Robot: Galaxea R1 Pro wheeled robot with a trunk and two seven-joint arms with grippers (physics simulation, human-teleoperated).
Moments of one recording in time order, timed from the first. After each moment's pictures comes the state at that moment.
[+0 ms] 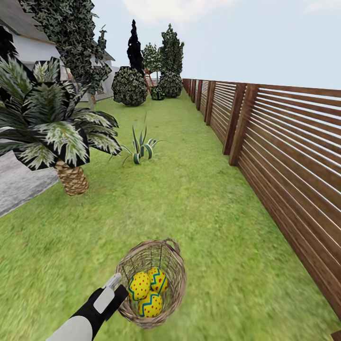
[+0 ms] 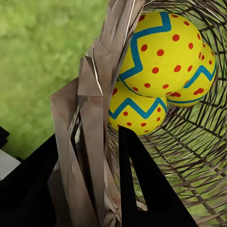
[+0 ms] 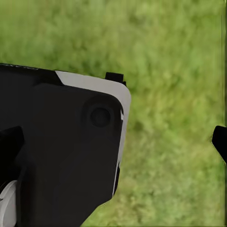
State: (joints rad) left arm -0.61 -0.08 0.34 -0.31 0.53 0.26 0.26; right arm -0.29 -0.09 -0.21 0.04 0.32 -0.11 0.12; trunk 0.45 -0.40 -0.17
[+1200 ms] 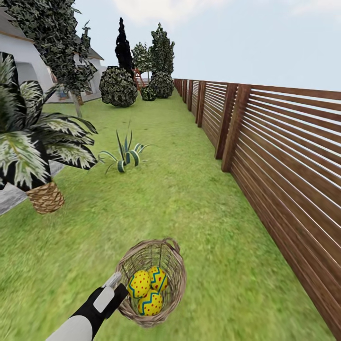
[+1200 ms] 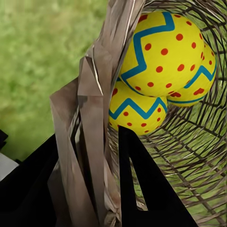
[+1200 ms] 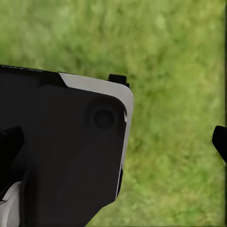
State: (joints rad) left arm -0.61 -0.08 0.34 -0.32 0.53 0.27 0.26; right arm -0.29 -0.09 -0.21 0.04 0.32 -0.12 0.12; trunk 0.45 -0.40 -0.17
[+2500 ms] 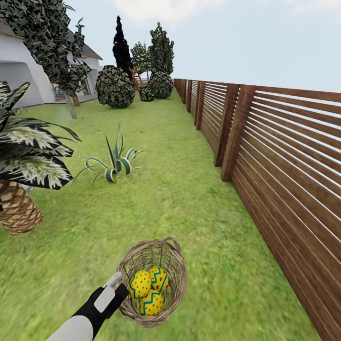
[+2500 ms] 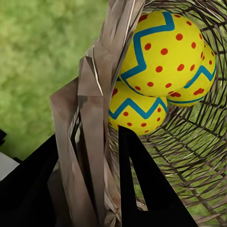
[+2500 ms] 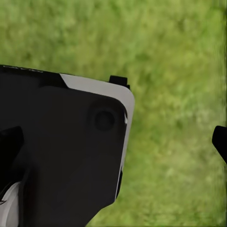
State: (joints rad) left arm -0.61 -0.09 0.34 -0.32 0.53 0.27 0.26; right arm -0.29 -0.08 -0.21 0.03 0.33 -0.12 0.12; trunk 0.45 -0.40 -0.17
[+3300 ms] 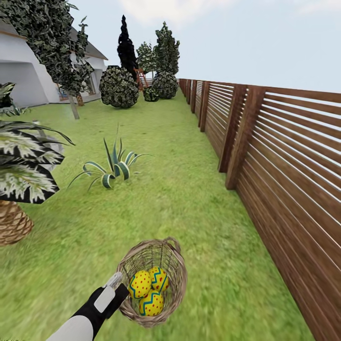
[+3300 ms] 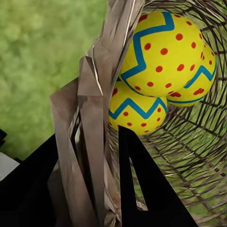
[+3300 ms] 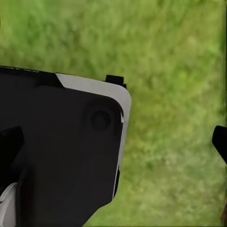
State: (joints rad) left arm -0.61 -0.09 0.34 -0.32 0.53 0.27 0.26; right arm -0.29 -0.09 -0.21 0.03 0.33 -0.12 0.12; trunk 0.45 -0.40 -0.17
